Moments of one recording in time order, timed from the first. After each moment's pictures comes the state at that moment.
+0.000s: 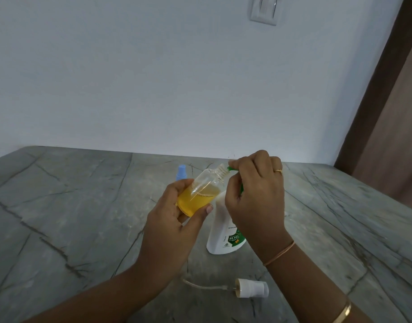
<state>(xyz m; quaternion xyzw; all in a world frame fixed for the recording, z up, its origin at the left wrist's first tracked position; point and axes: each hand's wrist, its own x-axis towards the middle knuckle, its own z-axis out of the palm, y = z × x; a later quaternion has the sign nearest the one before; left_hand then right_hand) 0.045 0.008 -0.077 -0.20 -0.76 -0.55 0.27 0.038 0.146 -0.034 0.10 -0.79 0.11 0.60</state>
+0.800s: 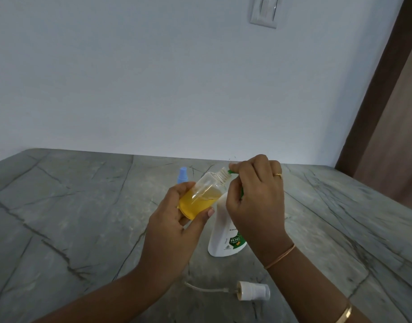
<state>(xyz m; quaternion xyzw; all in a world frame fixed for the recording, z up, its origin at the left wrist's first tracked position) 0.046 0.008 -0.078 -0.19 -0.78 -0.53 0.27 0.038 0.145 -0.036 0.10 -0.79 0.11 0.60</state>
